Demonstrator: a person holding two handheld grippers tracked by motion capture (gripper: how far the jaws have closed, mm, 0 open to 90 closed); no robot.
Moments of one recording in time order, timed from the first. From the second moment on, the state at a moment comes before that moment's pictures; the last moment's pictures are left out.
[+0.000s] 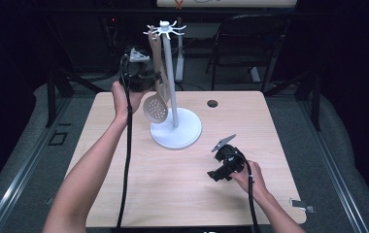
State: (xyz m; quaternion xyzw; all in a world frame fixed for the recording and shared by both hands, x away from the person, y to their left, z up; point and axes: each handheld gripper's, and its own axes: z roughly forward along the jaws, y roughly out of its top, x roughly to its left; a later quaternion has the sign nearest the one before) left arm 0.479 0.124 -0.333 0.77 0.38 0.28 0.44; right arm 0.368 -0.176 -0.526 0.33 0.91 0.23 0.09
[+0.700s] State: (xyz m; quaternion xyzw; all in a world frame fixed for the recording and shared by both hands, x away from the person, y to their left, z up) left arm 0.465 0.139 -0.328 0.76 0.38 0.28 0.44; right arm 0.367 -0.174 -0.524 0.34 0.91 0.24 0.10
